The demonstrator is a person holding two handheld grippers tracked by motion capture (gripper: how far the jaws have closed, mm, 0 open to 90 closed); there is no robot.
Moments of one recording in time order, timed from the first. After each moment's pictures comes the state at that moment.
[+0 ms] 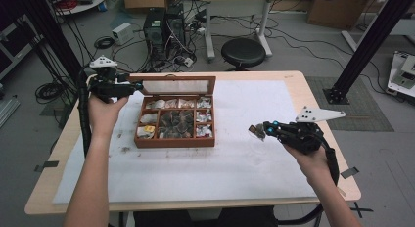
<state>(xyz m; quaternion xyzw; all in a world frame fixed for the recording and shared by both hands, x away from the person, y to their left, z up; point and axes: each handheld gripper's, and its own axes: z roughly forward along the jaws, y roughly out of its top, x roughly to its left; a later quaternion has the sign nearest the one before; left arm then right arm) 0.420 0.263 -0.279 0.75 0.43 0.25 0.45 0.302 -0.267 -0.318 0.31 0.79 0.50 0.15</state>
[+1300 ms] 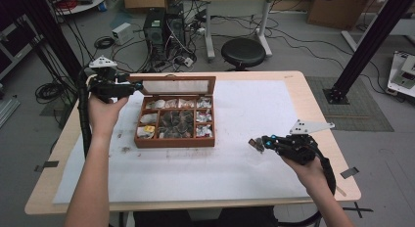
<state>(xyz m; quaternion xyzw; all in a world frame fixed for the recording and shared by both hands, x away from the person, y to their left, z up) 0.420 0.264 -0.280 0.74 0.43 0.25 0.45 0.299 -0.270 -0.359 0.33 0.81 0.47 0.12</state>
